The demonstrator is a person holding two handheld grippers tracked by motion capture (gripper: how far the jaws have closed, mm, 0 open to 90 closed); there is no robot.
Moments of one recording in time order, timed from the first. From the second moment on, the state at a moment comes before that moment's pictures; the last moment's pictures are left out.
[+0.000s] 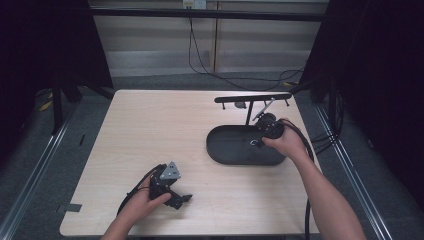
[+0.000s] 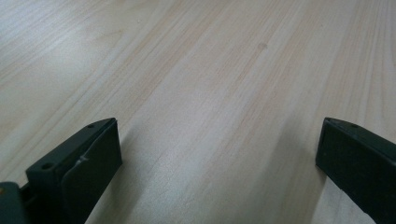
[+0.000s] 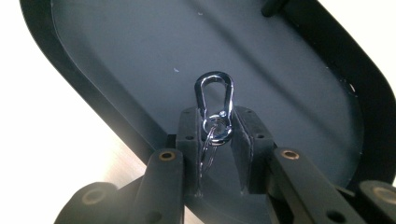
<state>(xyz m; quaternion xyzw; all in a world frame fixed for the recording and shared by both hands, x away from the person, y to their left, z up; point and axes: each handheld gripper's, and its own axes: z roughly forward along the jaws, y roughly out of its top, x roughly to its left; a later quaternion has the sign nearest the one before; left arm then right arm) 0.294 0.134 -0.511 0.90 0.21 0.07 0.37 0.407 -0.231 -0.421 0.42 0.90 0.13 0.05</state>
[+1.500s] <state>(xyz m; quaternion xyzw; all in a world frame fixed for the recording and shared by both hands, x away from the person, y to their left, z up) 0.295 0.135 -0.510 0.90 0.21 0.07 0.37 0.420 -0.212 -0.454 0.41 0.90 0.10 0.06</state>
